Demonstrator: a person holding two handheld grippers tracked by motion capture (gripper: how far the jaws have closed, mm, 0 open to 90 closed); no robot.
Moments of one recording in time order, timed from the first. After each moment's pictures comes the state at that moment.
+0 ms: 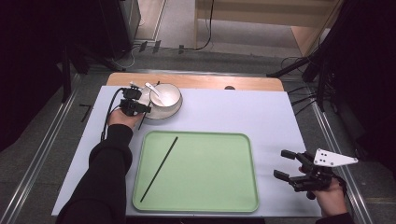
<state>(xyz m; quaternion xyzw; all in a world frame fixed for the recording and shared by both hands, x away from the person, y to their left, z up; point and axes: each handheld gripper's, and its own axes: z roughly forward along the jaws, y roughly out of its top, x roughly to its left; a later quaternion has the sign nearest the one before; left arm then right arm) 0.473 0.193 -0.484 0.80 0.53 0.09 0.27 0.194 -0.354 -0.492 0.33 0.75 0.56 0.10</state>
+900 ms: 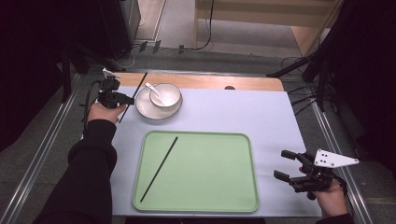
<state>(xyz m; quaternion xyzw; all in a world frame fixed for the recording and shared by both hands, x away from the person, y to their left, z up) 0.457 0.237 -0.421 0.74 0.60 0.06 0.29 0.192 -0.354 -0.491 0.33 0.76 0.56 0.11</state>
